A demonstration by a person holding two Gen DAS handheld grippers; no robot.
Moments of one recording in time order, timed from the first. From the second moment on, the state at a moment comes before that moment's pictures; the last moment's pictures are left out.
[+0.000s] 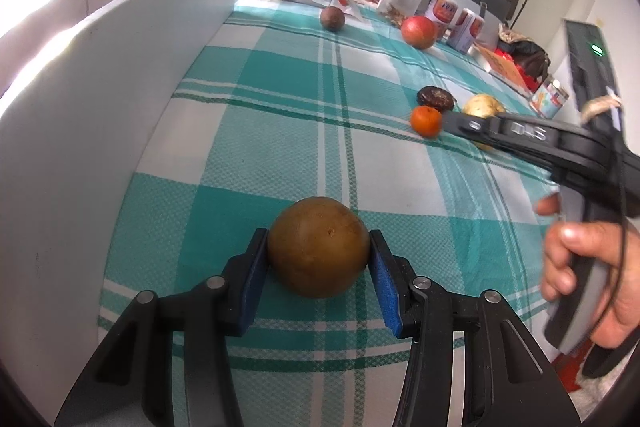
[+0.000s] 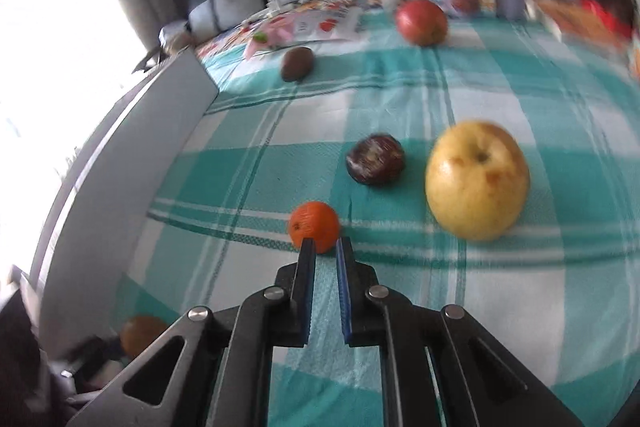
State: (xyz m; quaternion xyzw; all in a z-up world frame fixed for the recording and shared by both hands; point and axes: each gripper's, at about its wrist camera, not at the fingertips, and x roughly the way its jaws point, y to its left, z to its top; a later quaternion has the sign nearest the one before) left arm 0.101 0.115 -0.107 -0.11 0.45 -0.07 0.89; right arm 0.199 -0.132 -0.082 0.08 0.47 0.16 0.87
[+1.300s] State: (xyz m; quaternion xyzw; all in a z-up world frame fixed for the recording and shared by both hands) left arm 0.076 0.313 -0.001 -0.21 0.46 0.09 0.86; right arm 0.171 0.115 0.040 -0.01 0.45 0.46 0.77
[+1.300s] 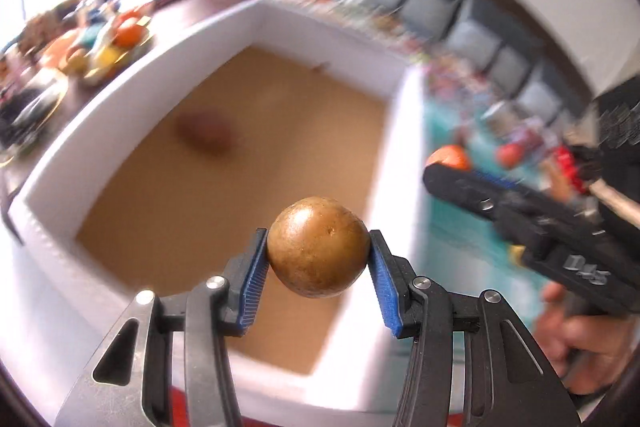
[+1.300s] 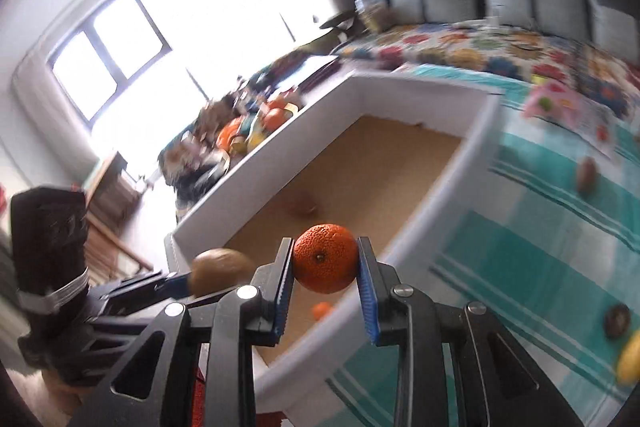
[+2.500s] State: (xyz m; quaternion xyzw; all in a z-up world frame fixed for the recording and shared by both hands) left arm 0.152 -0.023 -0.112 0.04 0.46 -0.11 0.88; right arm 0.138 -0.314 -0.106 -0.02 0.46 -0.01 0.89
